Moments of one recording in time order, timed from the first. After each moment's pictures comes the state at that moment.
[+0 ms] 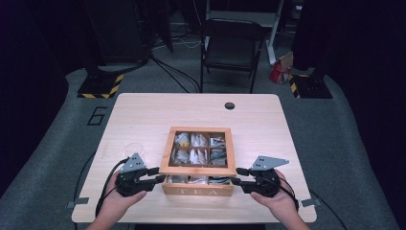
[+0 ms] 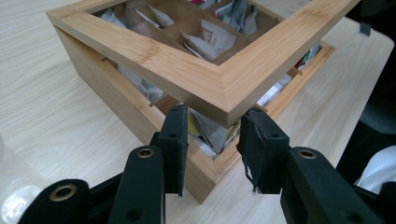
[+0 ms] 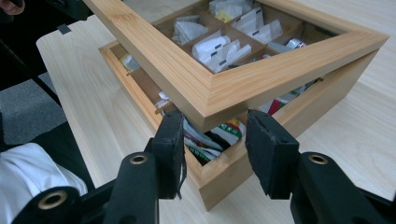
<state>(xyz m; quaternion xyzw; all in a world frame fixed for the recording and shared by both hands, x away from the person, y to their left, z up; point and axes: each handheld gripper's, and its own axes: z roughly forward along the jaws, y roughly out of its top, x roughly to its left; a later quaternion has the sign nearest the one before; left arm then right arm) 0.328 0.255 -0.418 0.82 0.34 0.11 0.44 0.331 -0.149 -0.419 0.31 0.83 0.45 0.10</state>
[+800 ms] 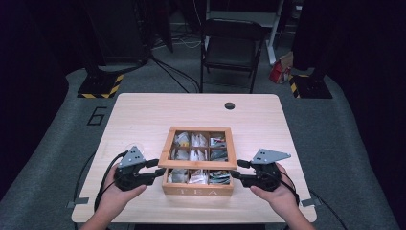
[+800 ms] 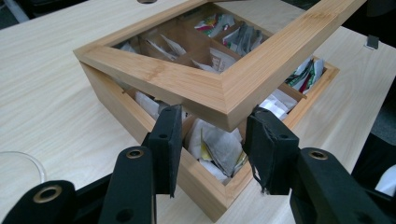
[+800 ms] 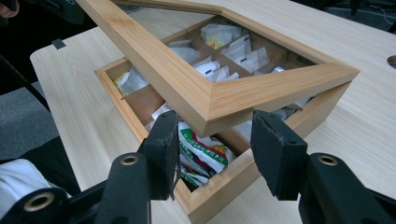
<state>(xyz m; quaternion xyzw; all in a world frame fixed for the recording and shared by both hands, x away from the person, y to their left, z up) 0.332 0.251 -0.396 0.82 0.33 0.15 0.44 0.338 -0.146 -0.398 0.31 0.82 0.46 0.13</state>
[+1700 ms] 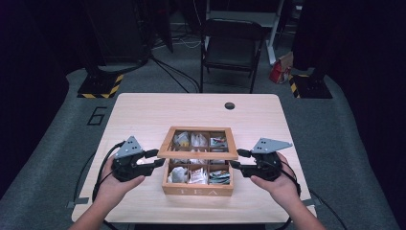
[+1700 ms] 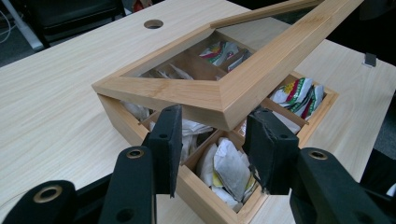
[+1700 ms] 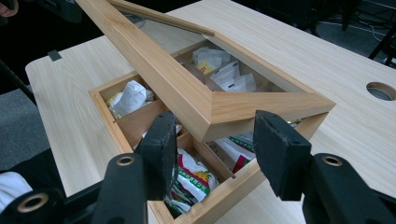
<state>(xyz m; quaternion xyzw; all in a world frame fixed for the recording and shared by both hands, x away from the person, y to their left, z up) 0.344 0.254 -0.372 0.82 0.31 0.17 0.46 0.353 -0.144 -0.372 0.29 0.82 0.47 0.14</state>
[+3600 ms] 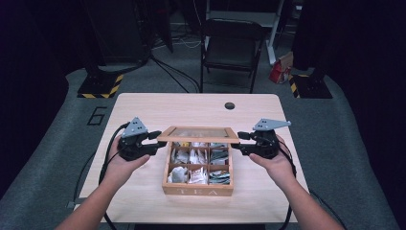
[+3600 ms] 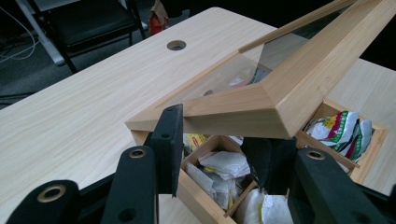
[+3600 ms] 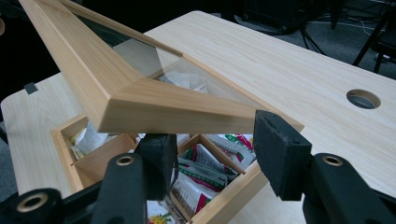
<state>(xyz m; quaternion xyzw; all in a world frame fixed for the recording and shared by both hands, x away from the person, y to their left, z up) 0.392 0.247 -0.356 0.81 0.32 0.19 0.46 0.410 -0.149 -0.367 0.33 0.80 0.49 0.13</state>
